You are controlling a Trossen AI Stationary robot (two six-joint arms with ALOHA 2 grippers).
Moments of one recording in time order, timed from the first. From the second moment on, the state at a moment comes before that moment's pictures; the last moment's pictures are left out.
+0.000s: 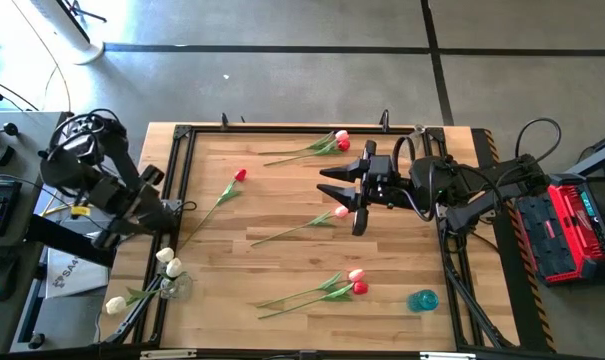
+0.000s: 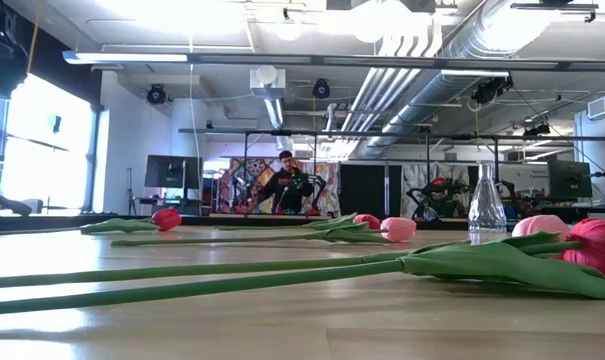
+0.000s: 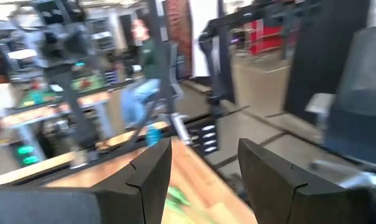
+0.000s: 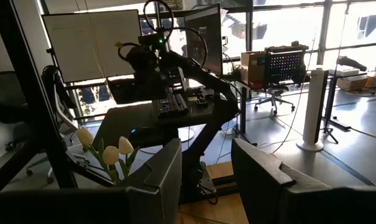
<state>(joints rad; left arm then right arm) -1.07 0.59 1.12 -0.61 -0.63 0.08 0.30 1.38 1.54 -0.14 0.45 0.08</state>
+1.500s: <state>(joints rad) -0.12 1.19 1.13 0.08 0.21 -0.01 0.30 1.38 1.54 -0.14 0.45 0.08</state>
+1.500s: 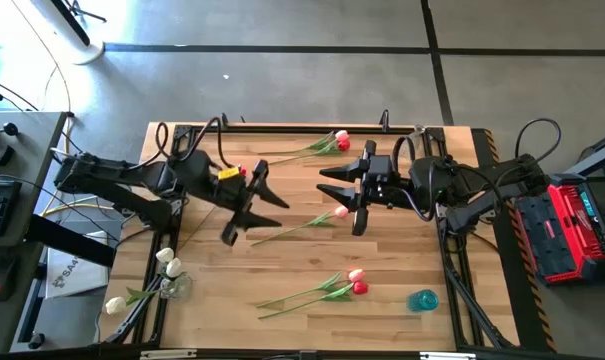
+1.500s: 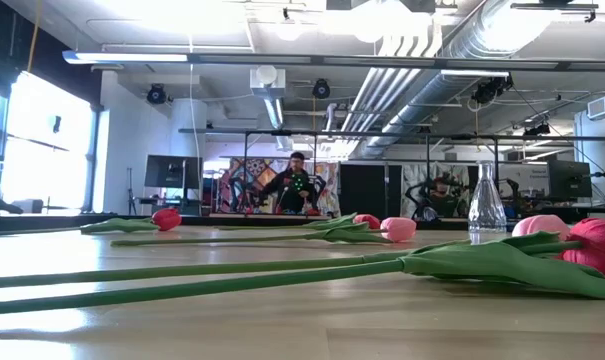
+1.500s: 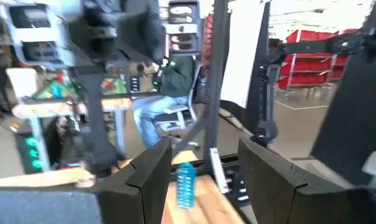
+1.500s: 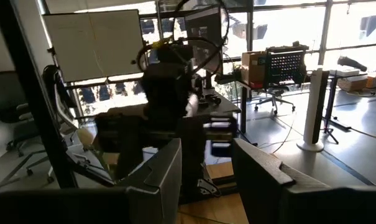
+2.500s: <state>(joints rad) -0.04 1.15 1.13 0.05 0.23 -0.08 0.30 1.34 1.54 -0.34 -0.06 0.12</state>
